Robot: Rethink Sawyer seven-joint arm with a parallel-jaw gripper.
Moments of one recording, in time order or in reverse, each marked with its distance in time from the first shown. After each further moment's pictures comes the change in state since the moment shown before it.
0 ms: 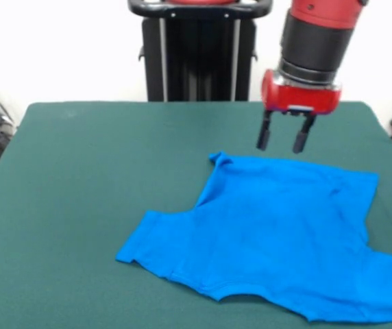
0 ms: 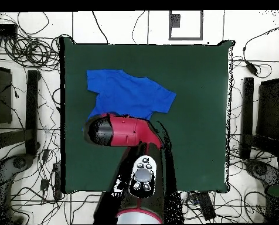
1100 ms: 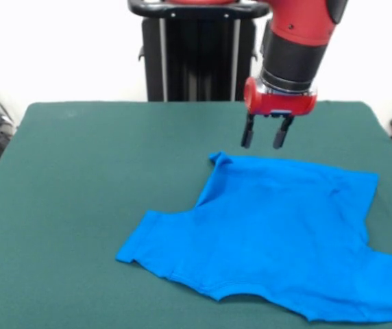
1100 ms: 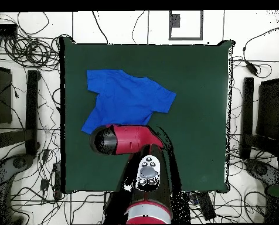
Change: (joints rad) arm -0.051 0.012 0.064 0.063 -0.151 0.000 0.000
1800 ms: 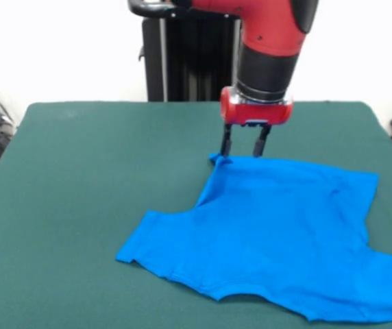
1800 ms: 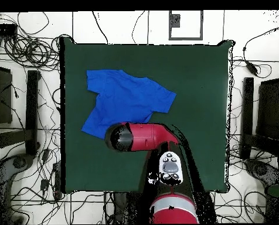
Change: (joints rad) arm -0.128 0.008 0.068 -0.001 -0.066 -0.019 0.000
